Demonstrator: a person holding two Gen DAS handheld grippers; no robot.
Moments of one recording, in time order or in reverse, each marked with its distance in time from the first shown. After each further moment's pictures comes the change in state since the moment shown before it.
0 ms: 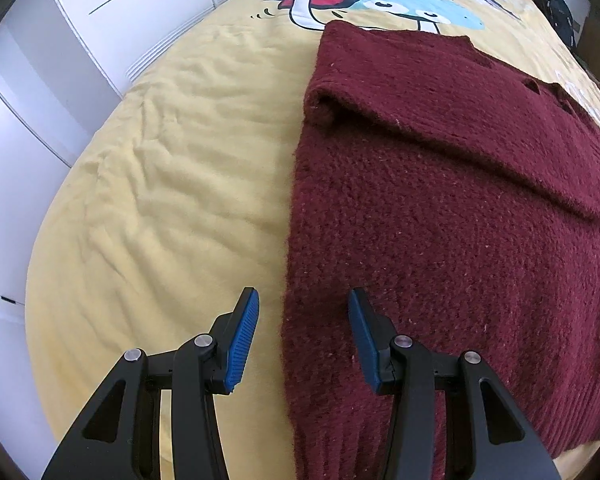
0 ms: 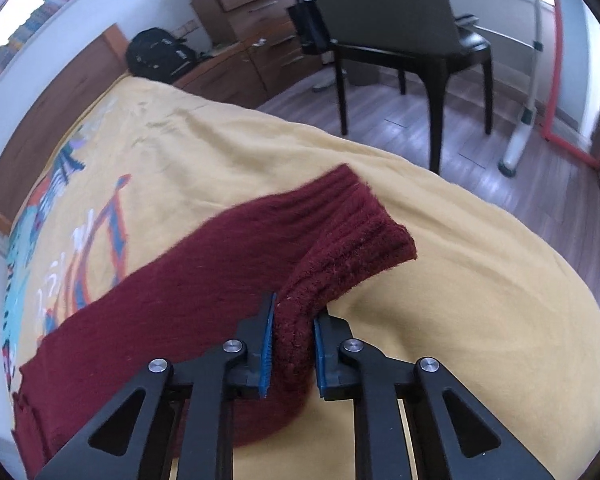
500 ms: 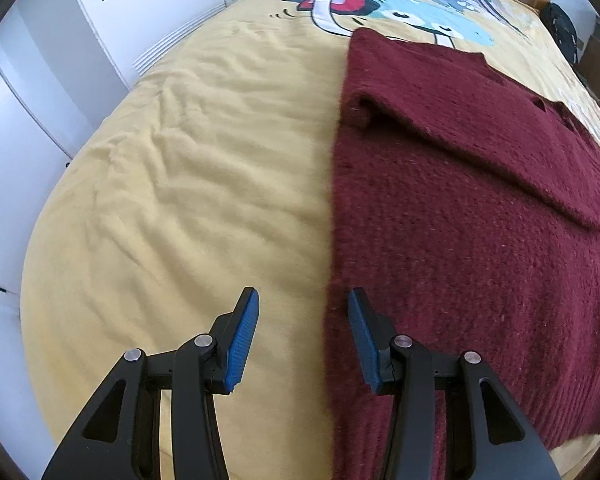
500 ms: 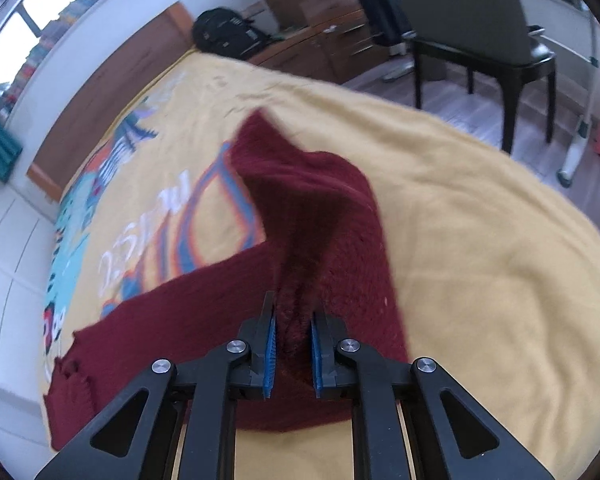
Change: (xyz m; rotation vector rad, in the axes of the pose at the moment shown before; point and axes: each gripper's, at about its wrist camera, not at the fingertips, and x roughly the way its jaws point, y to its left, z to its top) left arm -0.002 0.036 -0.004 -0.050 -0.013 -0.035; right arm -0.015 0.106 -0.032 -0.093 0.085 0.190
